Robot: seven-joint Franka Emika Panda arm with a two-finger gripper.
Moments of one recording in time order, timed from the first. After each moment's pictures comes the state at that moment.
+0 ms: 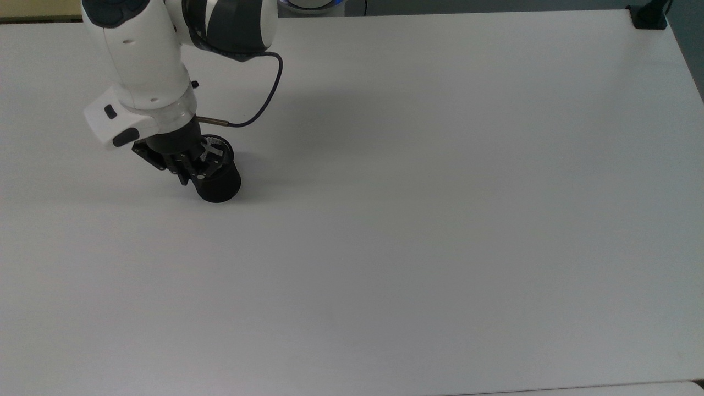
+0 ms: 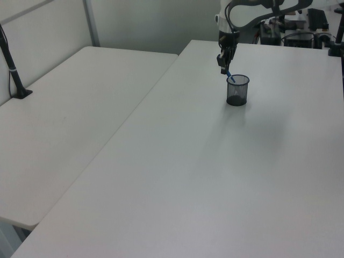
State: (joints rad) arm -0.01 0.46 -0.21 -1.48 0.06 2.03 -0.11
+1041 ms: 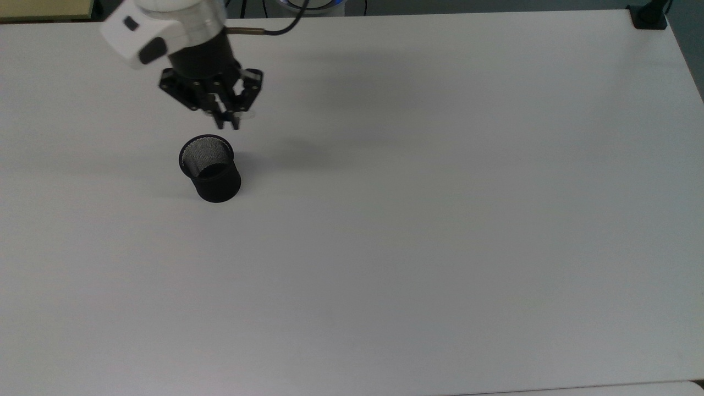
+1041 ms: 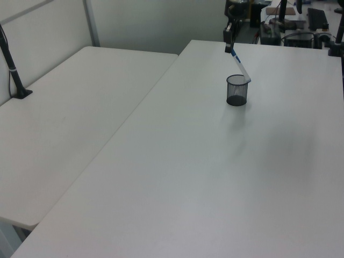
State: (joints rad) arm 0.09 0.27 -0.22 -1.46 0.11 1.81 -0.14
